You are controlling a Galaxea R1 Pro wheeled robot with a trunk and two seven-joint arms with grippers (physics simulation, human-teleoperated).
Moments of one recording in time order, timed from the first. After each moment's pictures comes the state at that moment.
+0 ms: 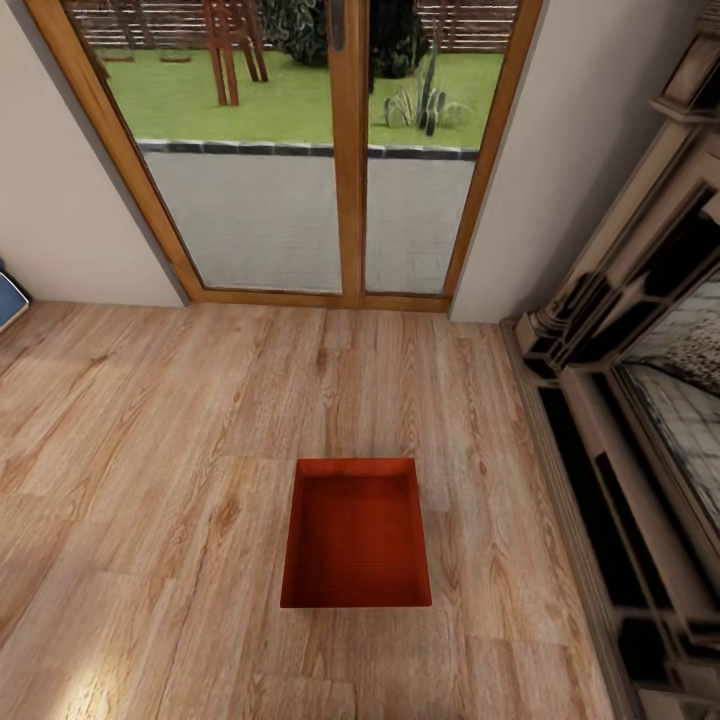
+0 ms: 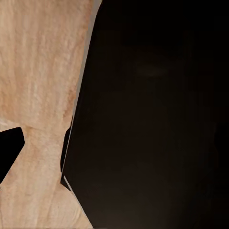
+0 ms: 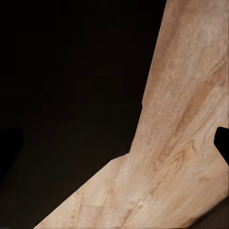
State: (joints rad) left arm -0.21 0.03 -0.02 -0.09 0.31 -0.05 0.00; right arm -0.16 -0.04 0.09 -0.05 0.04 -0.08 -0.01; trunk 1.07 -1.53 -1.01
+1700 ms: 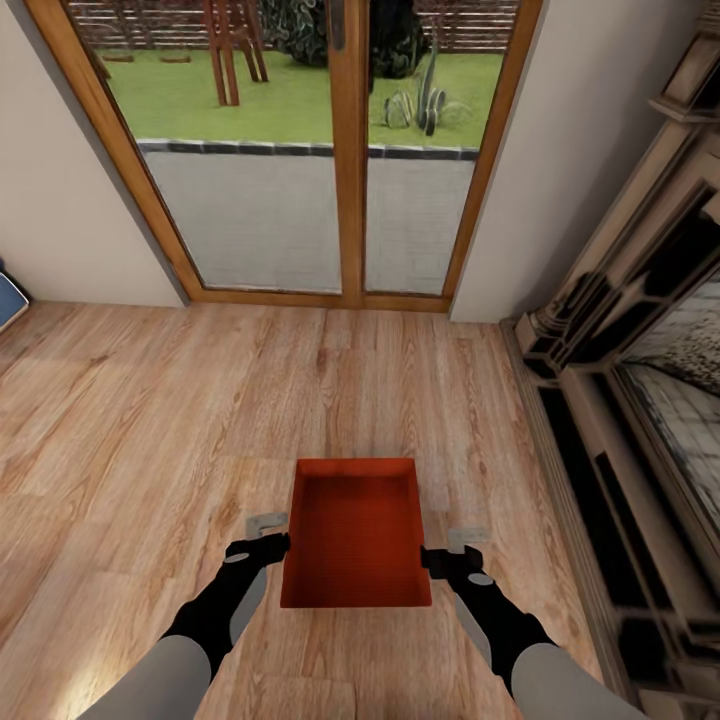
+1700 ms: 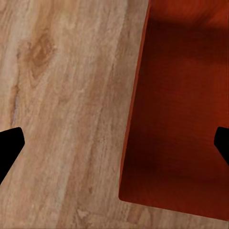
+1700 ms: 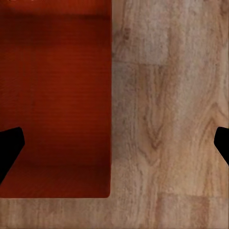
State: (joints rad) left arm -0.63 -0.09 -0.03 -0.56 0.13 0.19 0.25; right arm -0.63 0.08 0.08 -0.41 -0.02 0.03 -0.10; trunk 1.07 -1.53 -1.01
